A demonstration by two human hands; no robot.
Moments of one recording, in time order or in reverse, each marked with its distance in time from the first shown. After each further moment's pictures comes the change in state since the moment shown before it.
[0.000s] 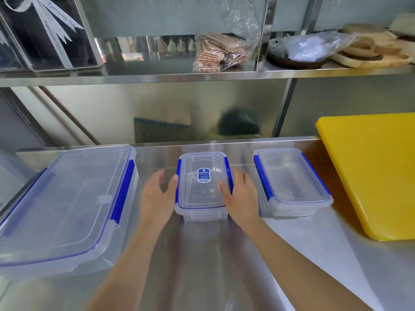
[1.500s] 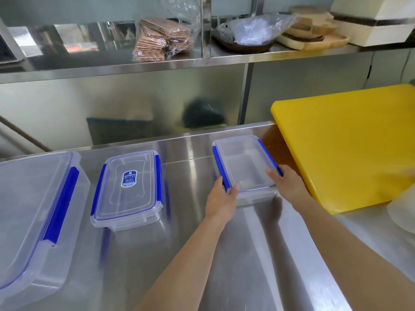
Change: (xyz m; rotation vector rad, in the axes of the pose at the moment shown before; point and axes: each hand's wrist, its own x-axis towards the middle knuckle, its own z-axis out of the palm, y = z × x) left_hand -0.075 0.068 0.179 -0.137 -0.601 -0.079; right_hand 0.034 0.153 -0.127 0.038 0.012 0.427
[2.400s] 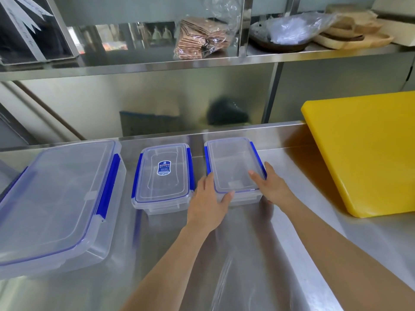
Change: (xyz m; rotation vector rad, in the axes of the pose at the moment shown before) left_hand -0.031 -0.035 -0.089 0.492 0.182 0.177; right_hand -0.041 -0.054 0.067 0.037 -0.254 -0.112
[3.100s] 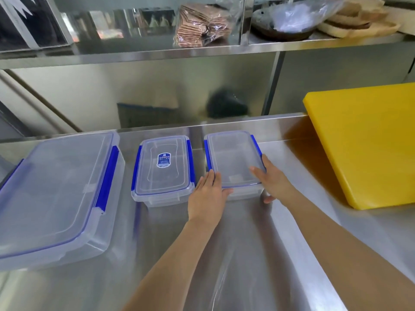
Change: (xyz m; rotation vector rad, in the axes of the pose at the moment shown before) left_hand 0.003 -0.010 0.009 0.482 0.015 0.191; right_hand -0.007 -0.008 -0.001 0.055 -0.077 0.097
